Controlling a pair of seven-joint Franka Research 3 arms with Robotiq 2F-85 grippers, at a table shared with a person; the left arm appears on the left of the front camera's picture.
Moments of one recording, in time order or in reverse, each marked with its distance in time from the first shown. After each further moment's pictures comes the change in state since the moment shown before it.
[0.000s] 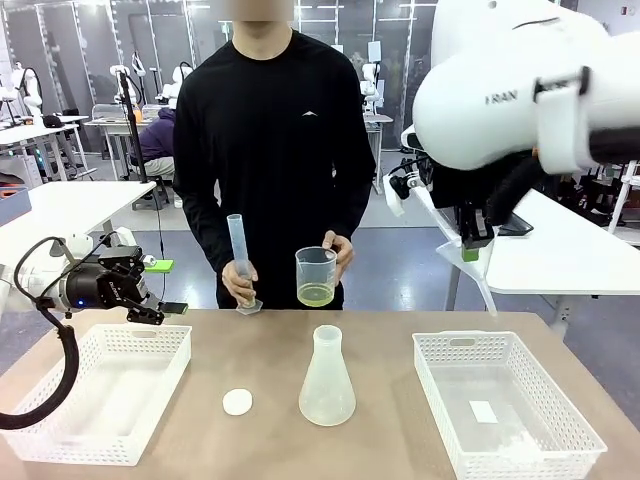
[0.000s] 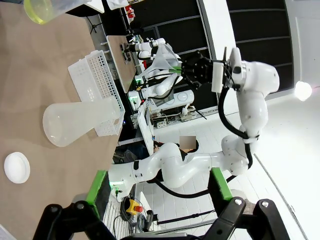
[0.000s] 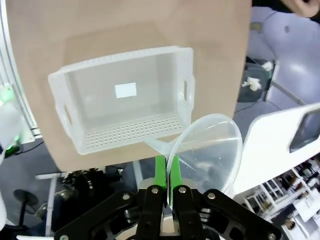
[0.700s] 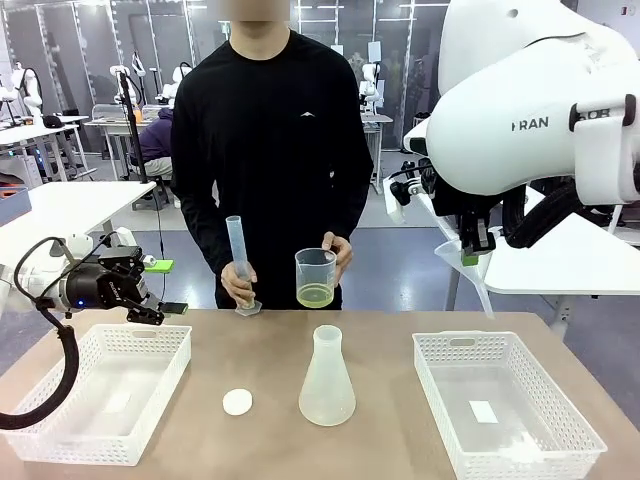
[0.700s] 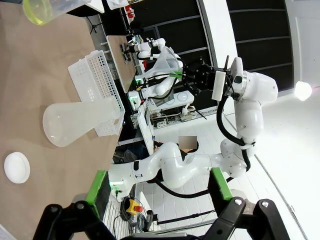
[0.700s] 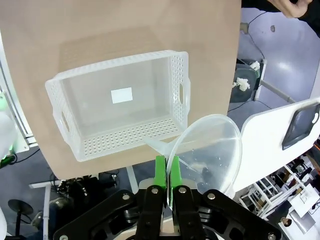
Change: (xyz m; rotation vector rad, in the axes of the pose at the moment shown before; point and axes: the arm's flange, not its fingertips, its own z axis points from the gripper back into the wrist) left arm 0.000 0.000 0.000 0.000 0.000 0.000; right arm 0.000 0.017 0.000 -0.046 -0.019 -0.016
